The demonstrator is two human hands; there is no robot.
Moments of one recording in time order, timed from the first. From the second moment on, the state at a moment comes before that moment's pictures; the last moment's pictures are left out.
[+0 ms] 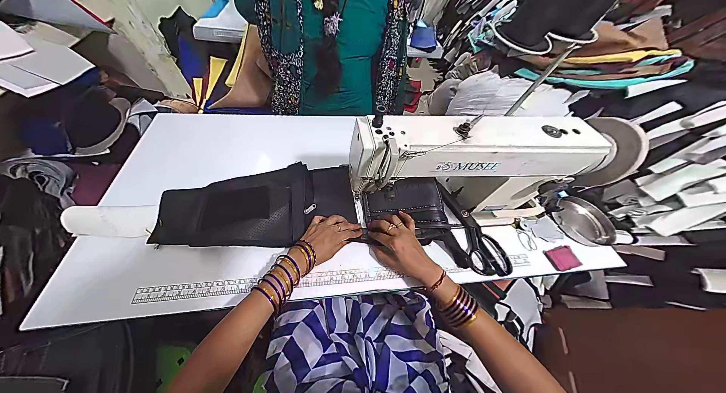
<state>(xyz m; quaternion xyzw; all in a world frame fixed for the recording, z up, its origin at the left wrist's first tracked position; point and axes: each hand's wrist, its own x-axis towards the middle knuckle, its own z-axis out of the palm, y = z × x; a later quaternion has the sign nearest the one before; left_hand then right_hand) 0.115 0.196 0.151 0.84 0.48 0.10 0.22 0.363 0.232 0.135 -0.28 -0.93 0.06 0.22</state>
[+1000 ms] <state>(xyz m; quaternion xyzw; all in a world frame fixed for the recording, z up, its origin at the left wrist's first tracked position) 0.087 0.260 0.138 0.85 0.47 0.17 0.15 0.525 0.265 0.159 -0.71 -0.65 -0.12 0.23</state>
